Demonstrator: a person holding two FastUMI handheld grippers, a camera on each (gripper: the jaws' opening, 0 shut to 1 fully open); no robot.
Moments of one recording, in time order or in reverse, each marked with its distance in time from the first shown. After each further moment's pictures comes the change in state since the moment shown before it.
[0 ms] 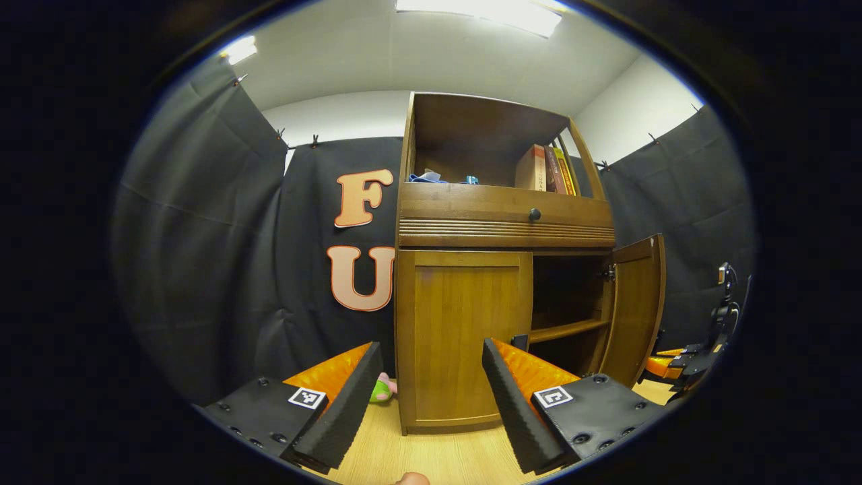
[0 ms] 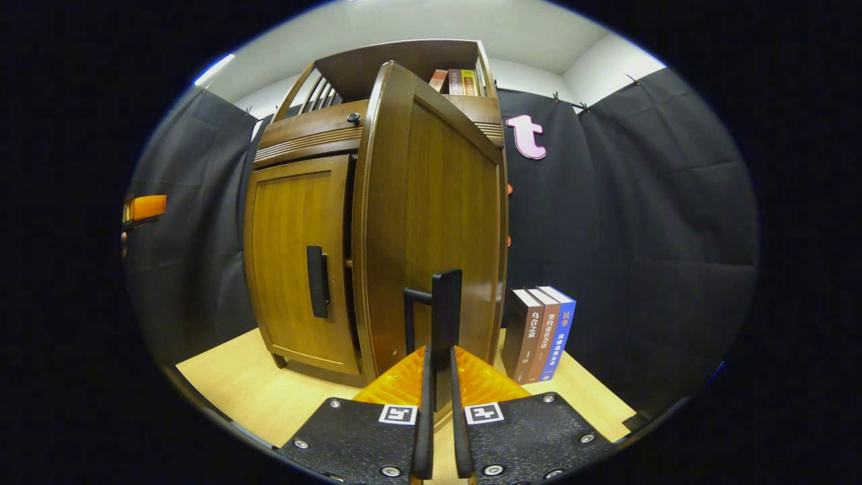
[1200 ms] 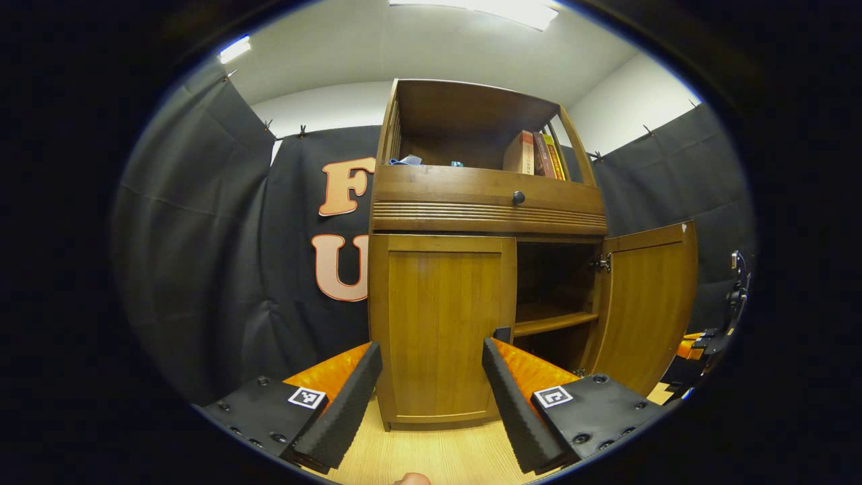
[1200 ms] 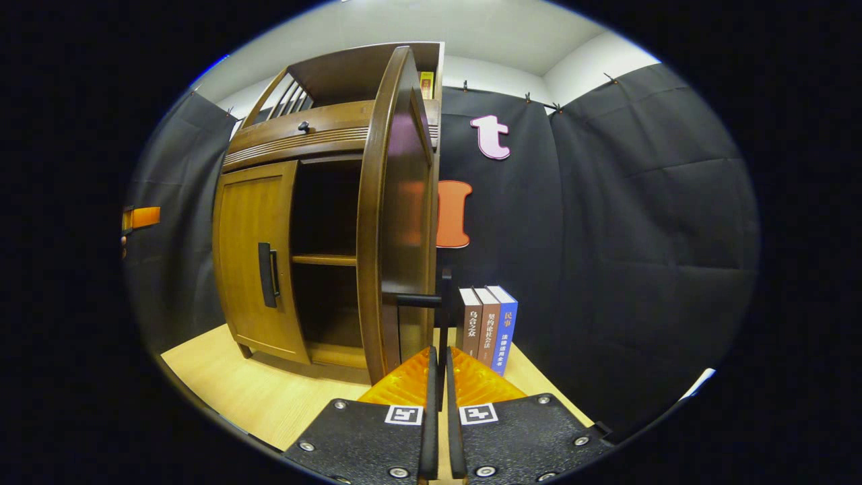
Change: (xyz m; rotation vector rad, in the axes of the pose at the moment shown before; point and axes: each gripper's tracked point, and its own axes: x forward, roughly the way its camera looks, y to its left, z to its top) left arm 0.024 -0.039 -0.025 0.003 0.042 -0.026; right arm -0.011 -0.074 -0.001 0.011 0.005 -0.101
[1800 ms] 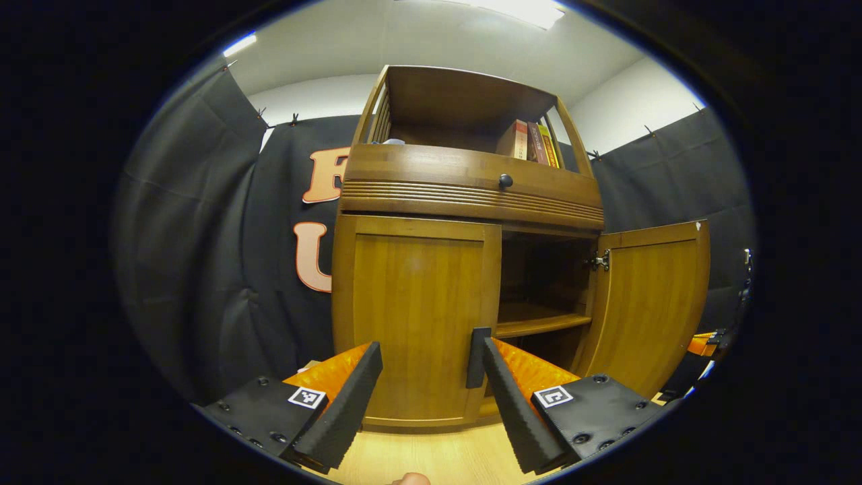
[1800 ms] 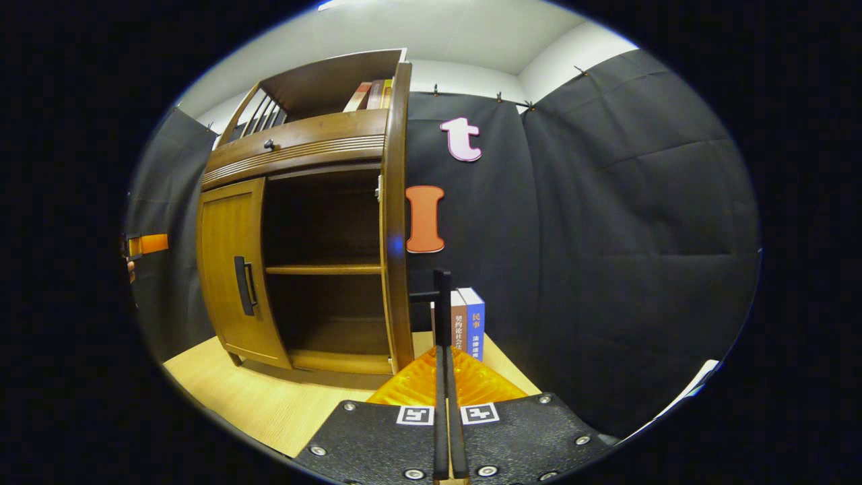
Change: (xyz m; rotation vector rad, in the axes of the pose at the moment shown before) left arm 0.044 -0.045 -0.024 -0.033 0.011 -0.041; right arm -0.006 -0.031 0.004 0.081 -0.034 -0.036
